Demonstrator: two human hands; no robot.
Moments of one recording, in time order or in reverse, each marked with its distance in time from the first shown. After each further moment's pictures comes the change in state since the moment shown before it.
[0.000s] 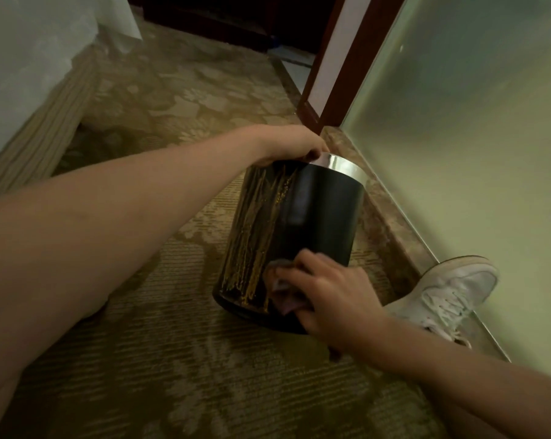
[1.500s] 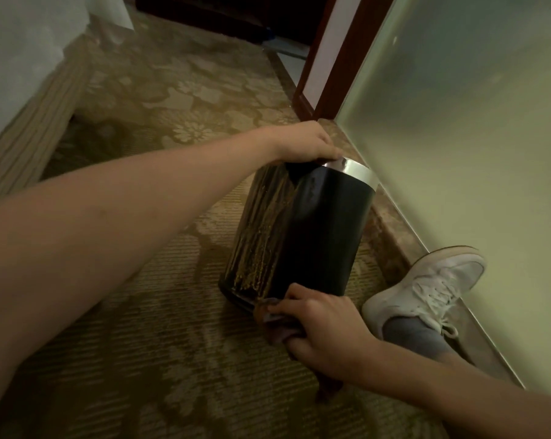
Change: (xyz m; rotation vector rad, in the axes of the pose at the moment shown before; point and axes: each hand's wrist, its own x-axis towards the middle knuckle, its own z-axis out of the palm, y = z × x) left_hand 0.000 0.012 0.024 0.112 0.054 0.086; right_hand -0.033 -0.016 0.008 0.347 -0.250 0.113
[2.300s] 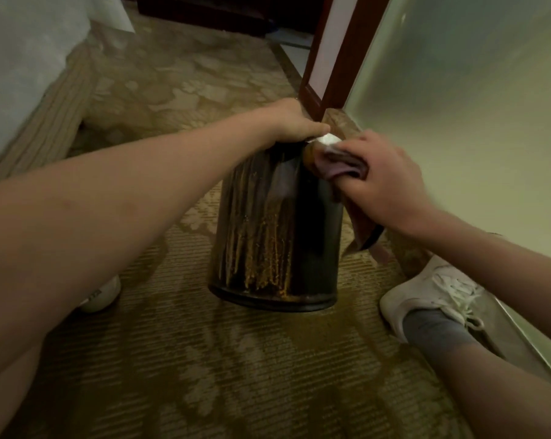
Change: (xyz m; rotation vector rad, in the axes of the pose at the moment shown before) left_hand 0.009 -0.013 -0.017 0.077 0.276 -0.182; right_hand 0.074 0.058 -0.111 -0.023 0.632 0.109
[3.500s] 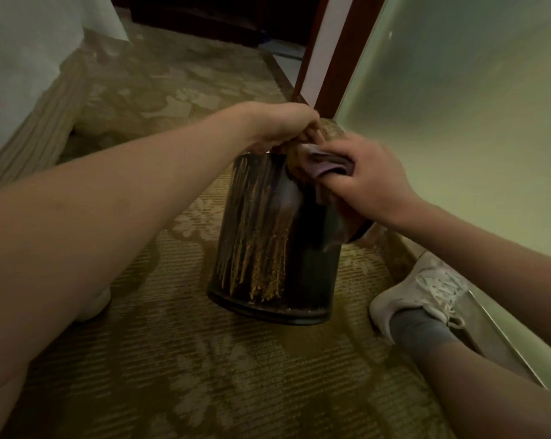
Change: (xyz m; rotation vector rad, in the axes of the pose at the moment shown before) left_hand -0.004 0.012 -0.010 -0.306 -0.311 0.002; right_hand 0.017 -0.015 -0.013 0.047 -0.086 -0.045
